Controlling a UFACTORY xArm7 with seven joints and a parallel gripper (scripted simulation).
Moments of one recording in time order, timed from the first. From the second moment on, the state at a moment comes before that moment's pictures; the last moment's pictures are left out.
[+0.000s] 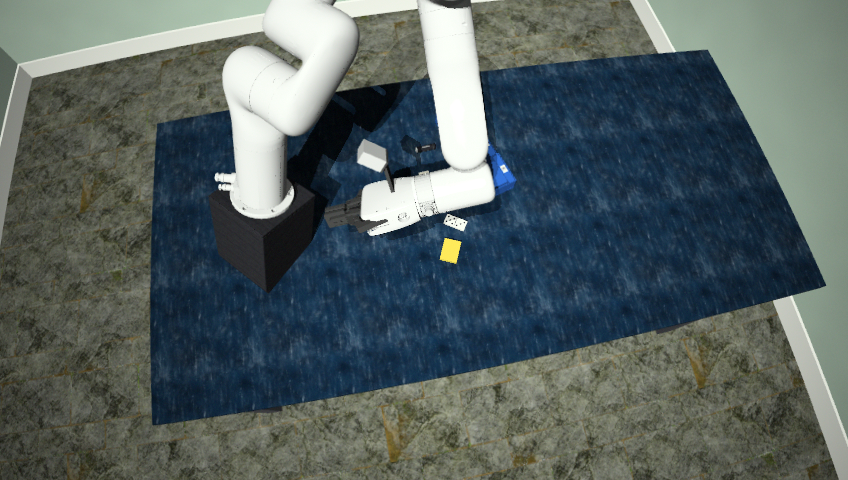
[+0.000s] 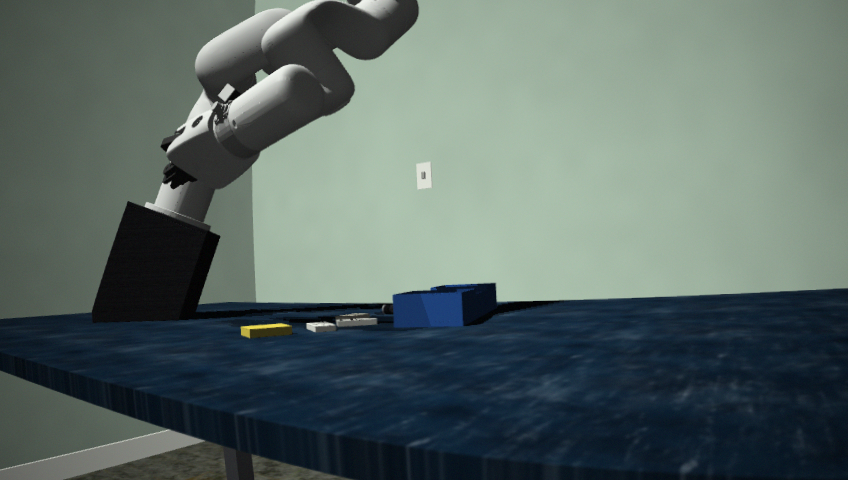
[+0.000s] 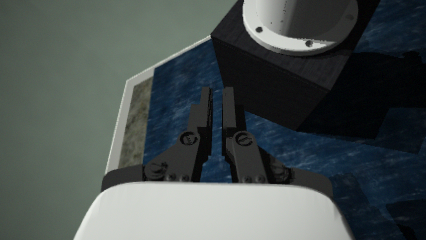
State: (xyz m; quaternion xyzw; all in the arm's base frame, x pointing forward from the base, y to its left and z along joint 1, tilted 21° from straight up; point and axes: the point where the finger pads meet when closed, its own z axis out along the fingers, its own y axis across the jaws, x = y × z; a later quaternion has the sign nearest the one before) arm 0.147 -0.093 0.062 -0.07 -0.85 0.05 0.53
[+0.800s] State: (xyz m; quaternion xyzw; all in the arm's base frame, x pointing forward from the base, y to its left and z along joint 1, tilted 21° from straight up) arm 0.212 -0.102 0.088 0.25 -0.89 -0.01 0.38
